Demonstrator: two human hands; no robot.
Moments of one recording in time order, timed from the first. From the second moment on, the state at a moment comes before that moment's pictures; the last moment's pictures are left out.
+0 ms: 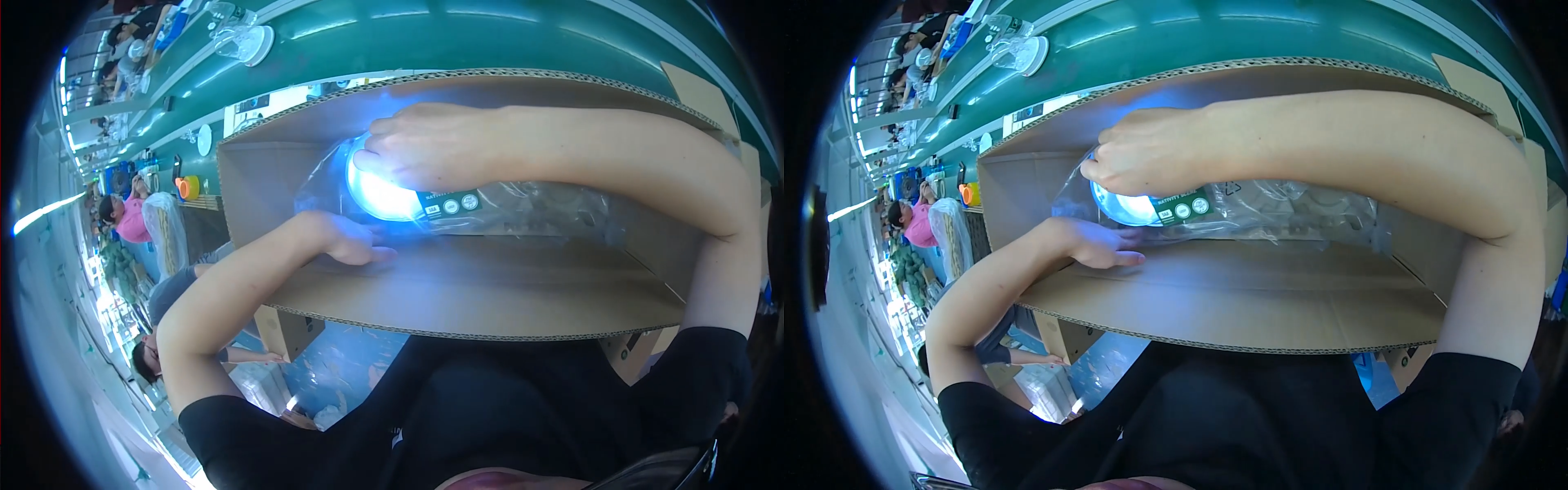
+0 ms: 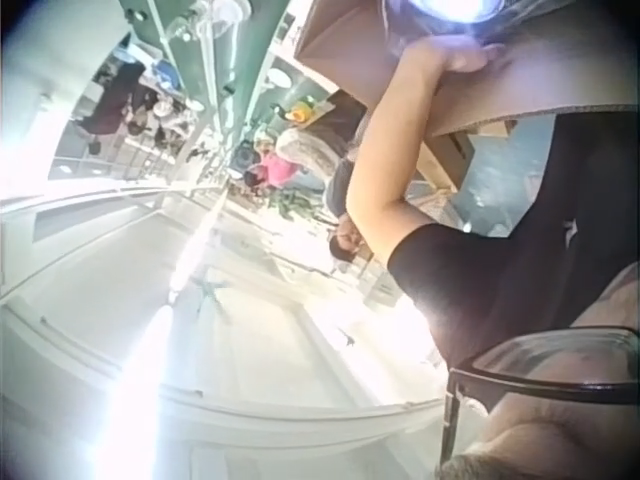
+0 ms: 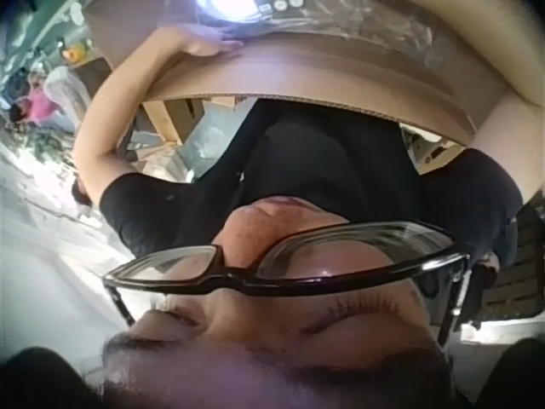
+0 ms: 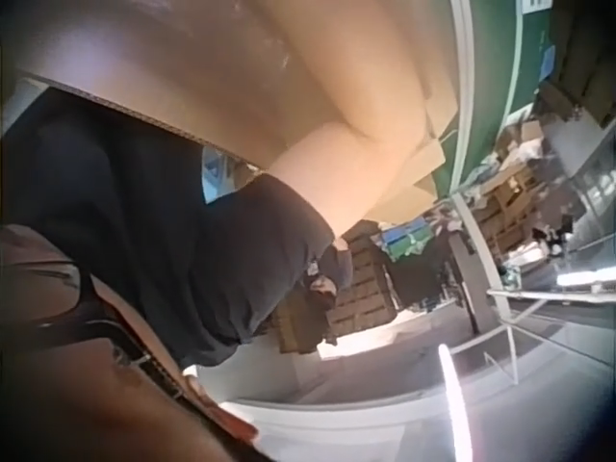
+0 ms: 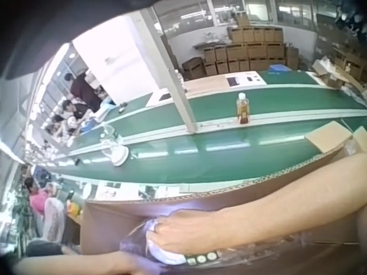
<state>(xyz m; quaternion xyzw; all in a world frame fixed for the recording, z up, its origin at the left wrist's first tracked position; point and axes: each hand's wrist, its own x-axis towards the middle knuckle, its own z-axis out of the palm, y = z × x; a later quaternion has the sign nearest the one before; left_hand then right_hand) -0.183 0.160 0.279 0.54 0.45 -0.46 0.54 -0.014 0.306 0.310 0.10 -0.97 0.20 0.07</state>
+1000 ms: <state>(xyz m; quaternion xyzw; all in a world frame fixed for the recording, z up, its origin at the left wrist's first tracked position) -0.221 0.161 0.298 0.80 0.56 -0.13 0.19 0.048 0.301 0.170 0.09 -0.99 0.10 -0.02</state>
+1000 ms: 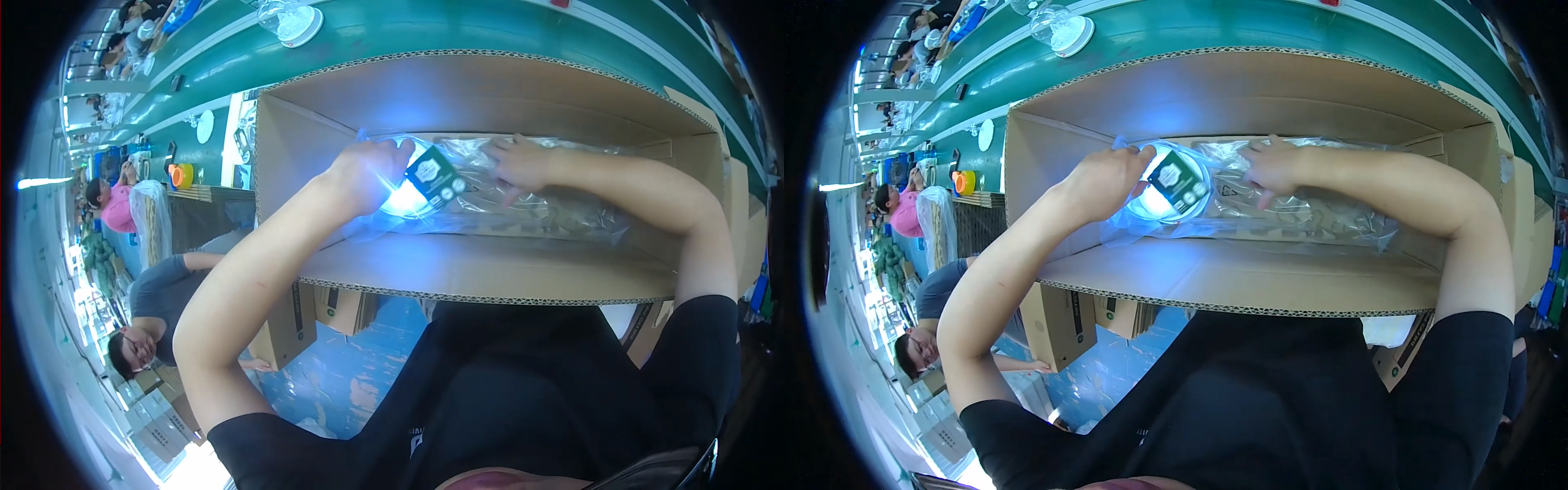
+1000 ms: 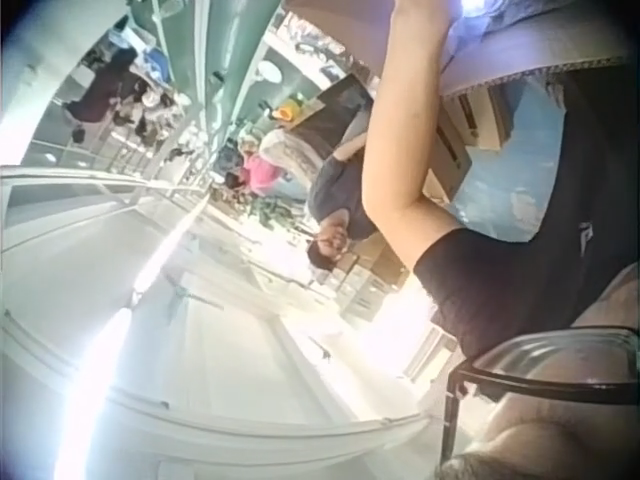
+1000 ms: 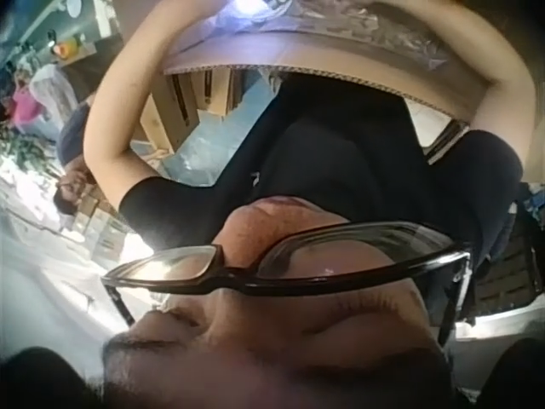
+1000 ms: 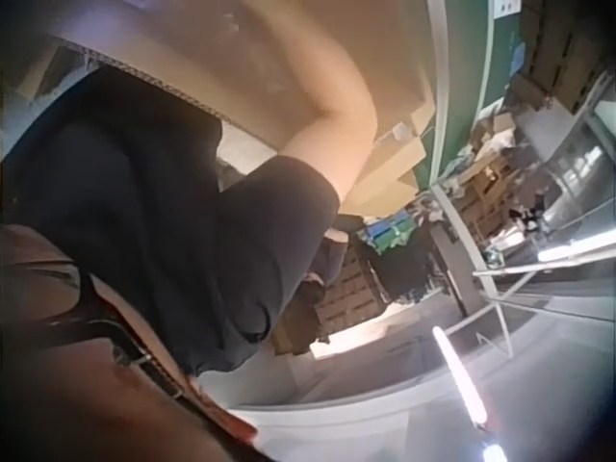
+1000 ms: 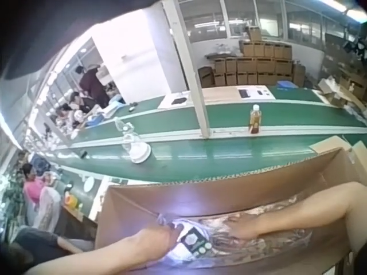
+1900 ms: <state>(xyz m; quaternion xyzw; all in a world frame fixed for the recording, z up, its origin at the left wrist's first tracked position) -0.227 0.146 0.348 0.76 0.62 -0.04 0.17 -0.004 0.193 0.154 0.03 -0.91 0.34 -0.22</state>
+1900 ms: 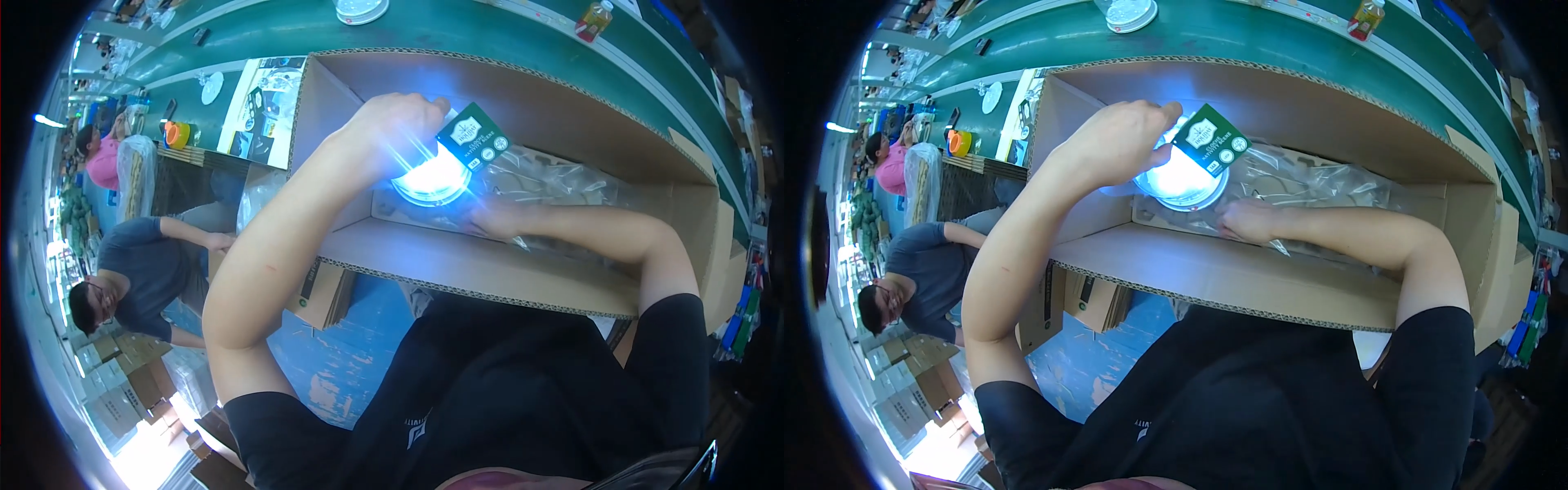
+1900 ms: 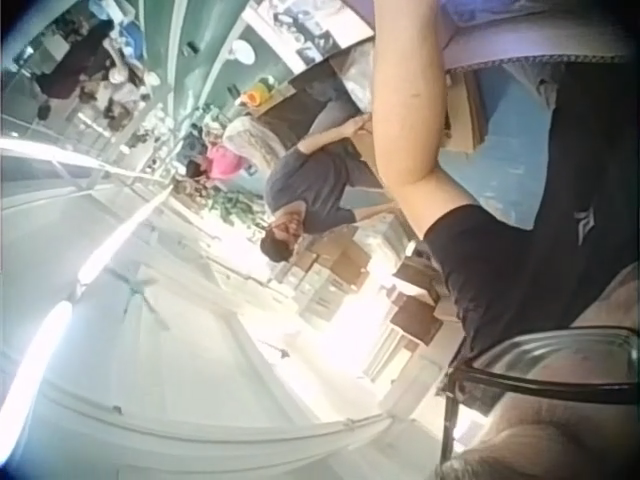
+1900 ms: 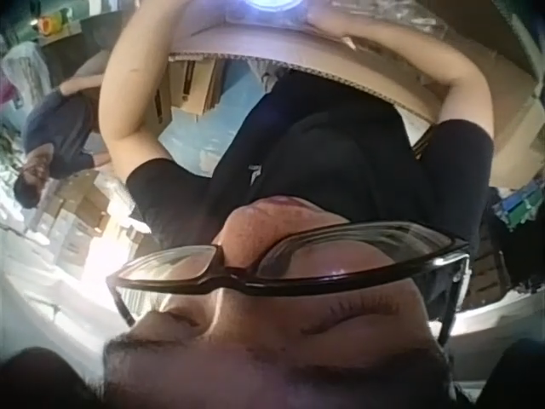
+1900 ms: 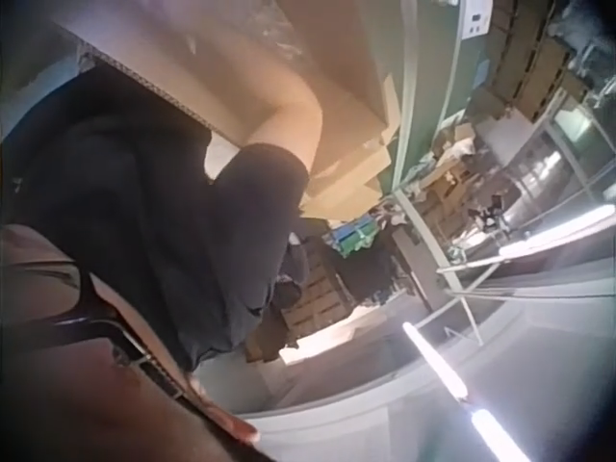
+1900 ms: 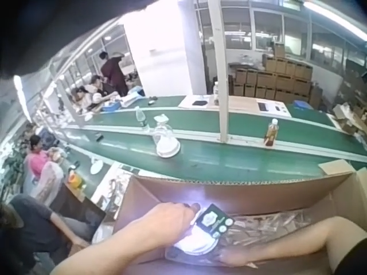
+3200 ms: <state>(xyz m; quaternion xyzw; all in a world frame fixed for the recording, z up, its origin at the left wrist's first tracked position) -0.230 0.142 0.328 0.74 0.63 -0.12 0.20 0.046 0.243 0.137 0.01 -0.96 0.09 -0.26</state>
